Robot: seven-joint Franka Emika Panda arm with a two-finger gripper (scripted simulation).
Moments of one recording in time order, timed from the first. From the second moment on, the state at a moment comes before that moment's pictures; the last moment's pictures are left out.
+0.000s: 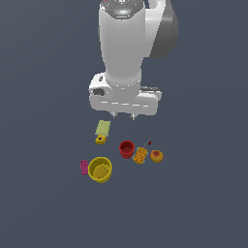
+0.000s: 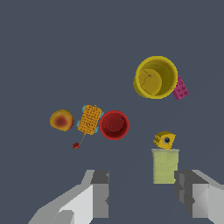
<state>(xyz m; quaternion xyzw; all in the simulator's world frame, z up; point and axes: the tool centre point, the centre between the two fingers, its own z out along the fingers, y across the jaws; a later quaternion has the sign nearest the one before) 0.012 0.000 0.282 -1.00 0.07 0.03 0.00</state>
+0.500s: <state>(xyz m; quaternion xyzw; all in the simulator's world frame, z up) 0.053 -0.018 0.248 -0.98 0.18 0.02 -0.02</state>
